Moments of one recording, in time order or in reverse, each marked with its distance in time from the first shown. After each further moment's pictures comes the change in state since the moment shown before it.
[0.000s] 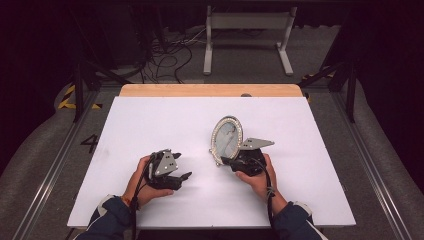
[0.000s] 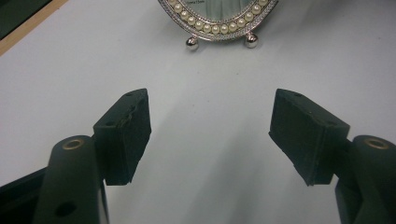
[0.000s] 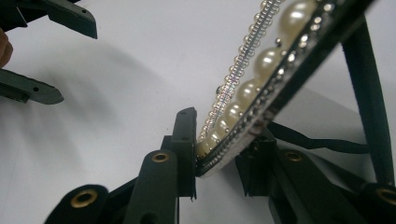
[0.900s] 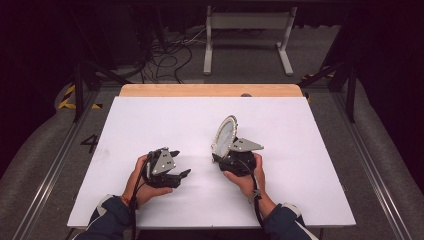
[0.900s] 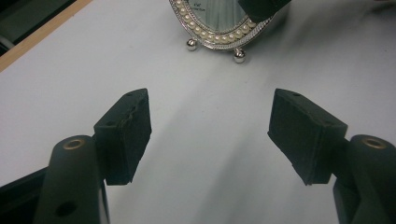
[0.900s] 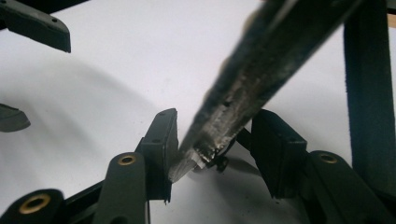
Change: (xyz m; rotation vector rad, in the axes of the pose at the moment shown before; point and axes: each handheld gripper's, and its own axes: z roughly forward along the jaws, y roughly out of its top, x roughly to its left) left arm 0.003 0.000 -0.003 -0.030 0.028 -0.022; right arm 0.022 0.006 0.020 -0.072 -0.149 -0.027
